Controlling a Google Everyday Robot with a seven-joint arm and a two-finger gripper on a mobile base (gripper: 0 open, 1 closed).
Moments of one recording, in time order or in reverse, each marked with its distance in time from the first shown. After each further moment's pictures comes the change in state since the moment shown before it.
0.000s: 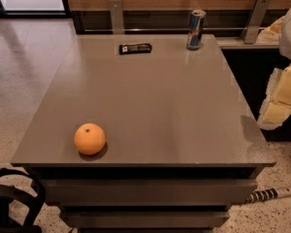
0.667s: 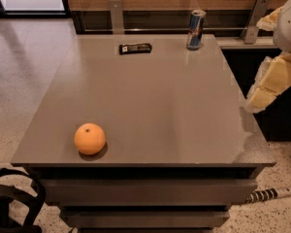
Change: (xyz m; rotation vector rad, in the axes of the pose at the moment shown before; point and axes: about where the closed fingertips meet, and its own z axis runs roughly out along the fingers) arm -0.009 -0.032 0.007 0.098 -0.085 0.051
